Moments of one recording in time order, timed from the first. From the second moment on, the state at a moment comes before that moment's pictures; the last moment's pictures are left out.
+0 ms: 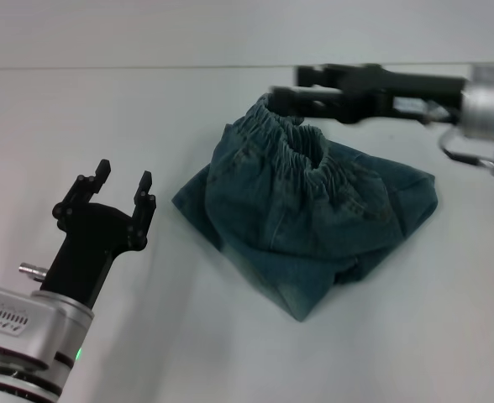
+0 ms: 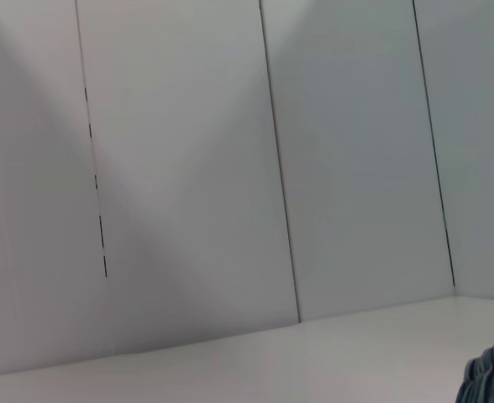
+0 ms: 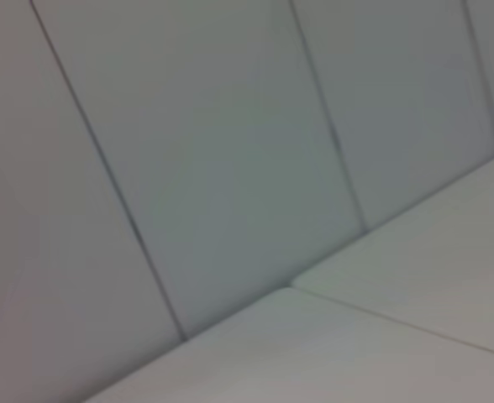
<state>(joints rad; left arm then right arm) -0.30 -2.17 -0.30 -0.35 1.91 1.31 0.22 0.60 2.08 -0.95 -0.78 -1.70 -1.37 1.73</state>
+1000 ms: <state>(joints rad) -0.32 -2.17 -0.29 -0.36 1.92 1.29 0.22 0.33 2.09 -0.89 -0.68 -1.70 -1.74 1.33</state>
